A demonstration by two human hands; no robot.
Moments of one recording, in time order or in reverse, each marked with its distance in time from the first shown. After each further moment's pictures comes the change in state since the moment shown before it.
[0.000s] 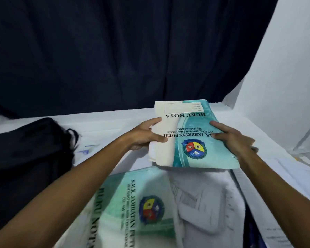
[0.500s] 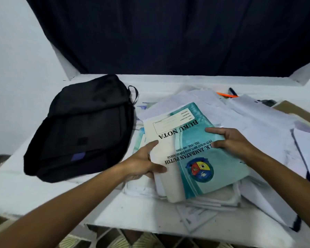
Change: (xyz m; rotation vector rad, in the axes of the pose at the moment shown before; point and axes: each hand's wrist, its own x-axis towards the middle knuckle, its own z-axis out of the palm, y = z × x) left_hand -0.215 -0.163 -0.047 -0.016 0.157 -0.284; right_hand -0.090 0.082 0.134 -0.465 -0.405 -0.012
